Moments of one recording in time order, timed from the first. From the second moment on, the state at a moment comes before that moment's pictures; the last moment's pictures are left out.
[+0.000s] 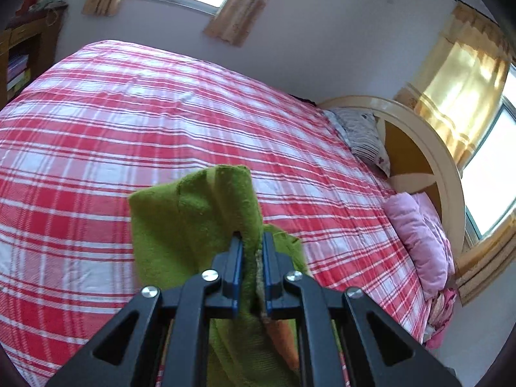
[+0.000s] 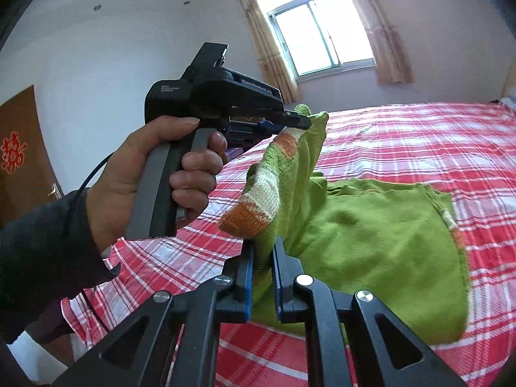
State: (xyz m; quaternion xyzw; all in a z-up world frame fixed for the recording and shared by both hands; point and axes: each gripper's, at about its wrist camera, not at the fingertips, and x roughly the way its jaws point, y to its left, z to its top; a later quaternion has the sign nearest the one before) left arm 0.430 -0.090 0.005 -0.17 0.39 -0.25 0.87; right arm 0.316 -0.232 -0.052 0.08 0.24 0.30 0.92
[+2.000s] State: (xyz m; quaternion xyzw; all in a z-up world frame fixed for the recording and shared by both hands) left arm 0.338 -0.099 -0.094 -0.07 0.37 -0.22 0.90; right arm 0.328 -0.374 -0.072 0.22 0.27 0.16 0.92
